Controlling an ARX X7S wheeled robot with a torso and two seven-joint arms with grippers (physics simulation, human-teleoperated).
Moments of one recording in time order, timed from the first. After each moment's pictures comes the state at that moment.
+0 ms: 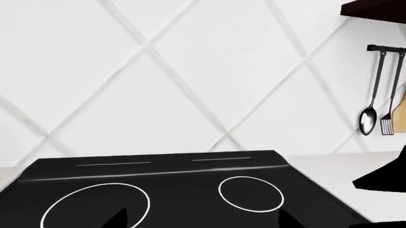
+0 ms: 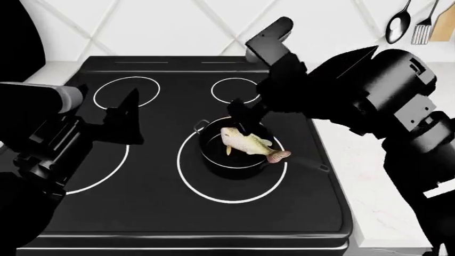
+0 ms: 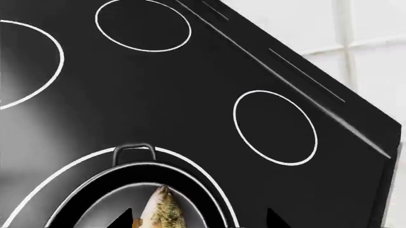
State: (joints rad) left arm -0.55 -0.55 -0.13 0.58 -0.95 -0.93 -0.22; right arm 1.51 0.36 -0.95 0.32 0.89 1.09 -0.19
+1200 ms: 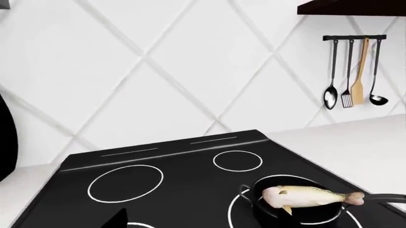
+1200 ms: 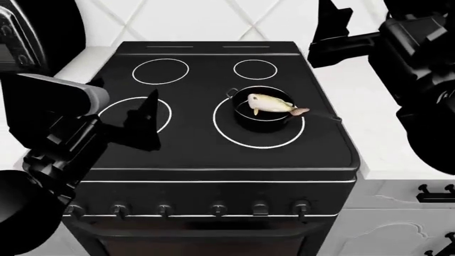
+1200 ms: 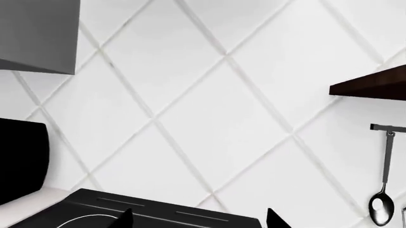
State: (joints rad) left arm -0.65 -0.57 -0.06 0.68 -1.04 -1.05 -0.34; right arm 1.14 0.68 -0.27 -0.46 1.17 0.89 0.57
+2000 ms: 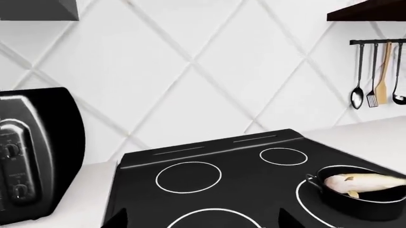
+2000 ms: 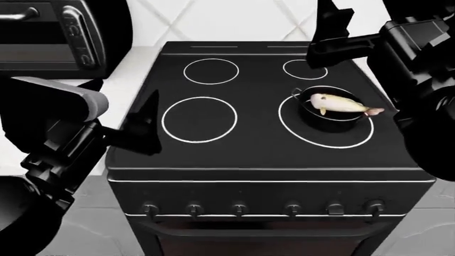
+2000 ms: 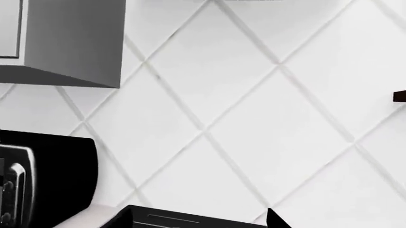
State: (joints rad) left arm -0.63 -0.58 -0.06 0.72 -1.06 -1.03 -0.36; right arm 1.10 0.67 -0.25 -0.49 1.17 0.84 0.57
